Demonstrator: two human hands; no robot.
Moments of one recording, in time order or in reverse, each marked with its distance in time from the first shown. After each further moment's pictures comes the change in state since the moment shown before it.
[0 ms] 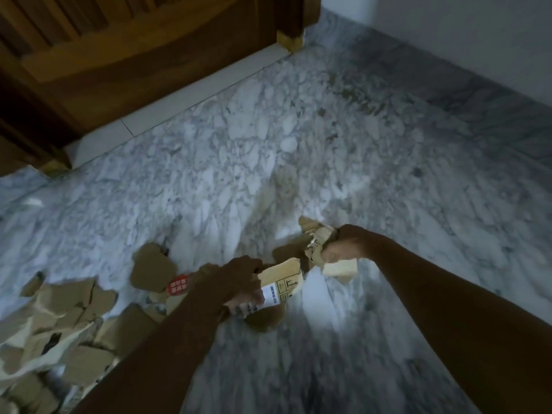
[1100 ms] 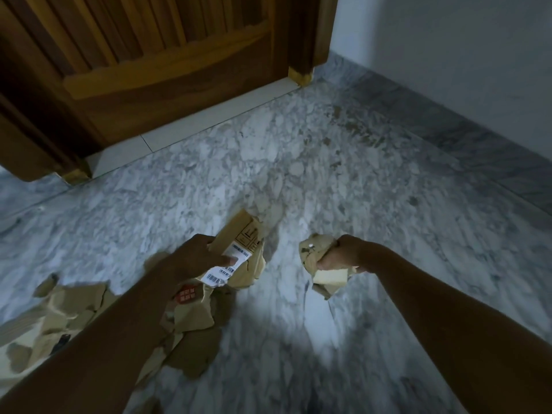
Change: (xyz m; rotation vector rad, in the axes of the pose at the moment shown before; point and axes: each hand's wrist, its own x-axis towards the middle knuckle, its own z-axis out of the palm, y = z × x) left_hand -0.044 -0.064 -0.077 -0.714 0.189 -0.042; right_hand -0.034 -0.028 -0.018 0.089 0.013 0.019
